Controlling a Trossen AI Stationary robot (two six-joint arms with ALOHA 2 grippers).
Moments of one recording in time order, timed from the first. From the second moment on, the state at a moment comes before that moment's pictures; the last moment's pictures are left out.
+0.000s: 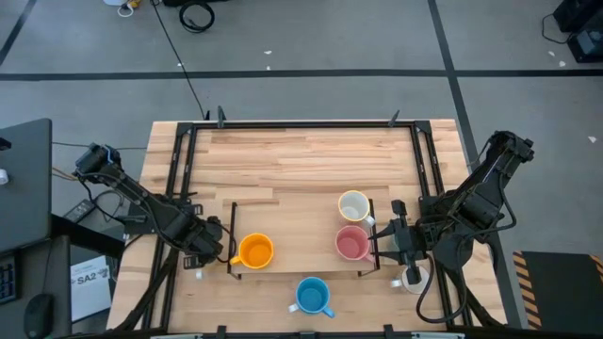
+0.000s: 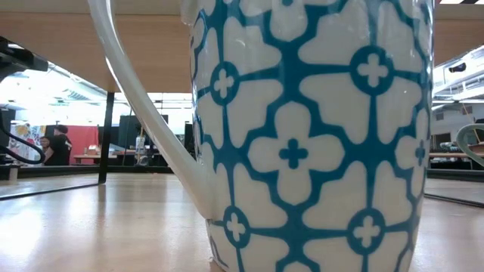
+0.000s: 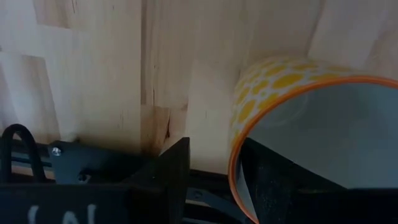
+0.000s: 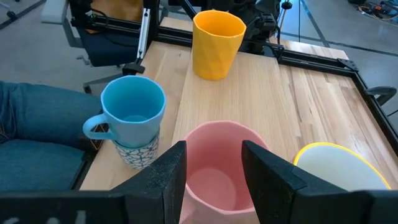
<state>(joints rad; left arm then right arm) -0.63 1.25 0.85 -1.23 -0.03 -0.75 0.83 1.20 1.24 -0.71 0.66 0.32</state>
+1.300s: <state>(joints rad) -0.62 1.24 1.25 -1.57 0.02 -0.78 0.83 1.20 1.24 -0.71 0.66 0.32</state>
